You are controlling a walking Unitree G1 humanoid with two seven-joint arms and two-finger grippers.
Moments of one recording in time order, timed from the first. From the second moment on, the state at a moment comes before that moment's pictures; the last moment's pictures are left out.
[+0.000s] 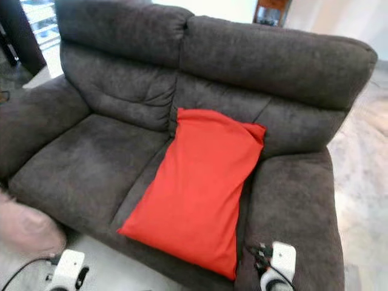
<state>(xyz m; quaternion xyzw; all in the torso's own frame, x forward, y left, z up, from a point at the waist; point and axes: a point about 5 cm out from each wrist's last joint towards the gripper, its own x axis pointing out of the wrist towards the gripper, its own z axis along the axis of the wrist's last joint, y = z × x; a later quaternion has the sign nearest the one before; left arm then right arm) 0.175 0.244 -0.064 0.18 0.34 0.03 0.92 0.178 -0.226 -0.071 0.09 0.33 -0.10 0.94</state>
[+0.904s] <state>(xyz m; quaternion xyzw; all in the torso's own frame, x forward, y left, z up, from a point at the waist) 0.170 0.240 -0.070 0.17 0.36 0.04 0.92 0.196 -0.217 -0.061 0.08 0.29 -0.08 0.95</state>
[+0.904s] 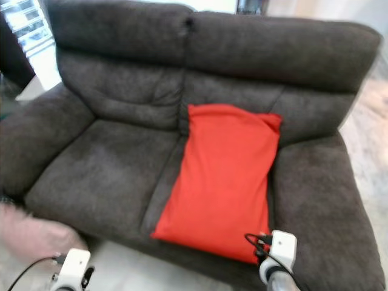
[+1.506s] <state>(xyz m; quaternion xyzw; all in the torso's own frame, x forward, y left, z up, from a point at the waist) 0.159 0.255 -0.072 0.16 0.39 0.06 0.90 0.142 -0.217 -0.092 0.03 0.43 -0.12 0.90</state>
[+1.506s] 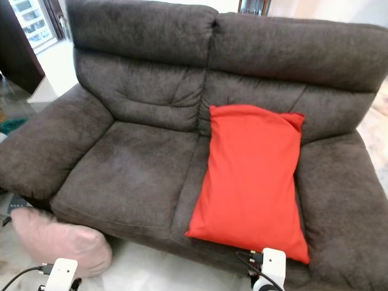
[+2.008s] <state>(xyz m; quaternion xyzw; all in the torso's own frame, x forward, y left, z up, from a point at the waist) 0.142 0.251 -0.083 0.15 0.44 0.07 0.88 0.129 -0.187 -0.104 0.04 0.48 -0.08 0.87</state>
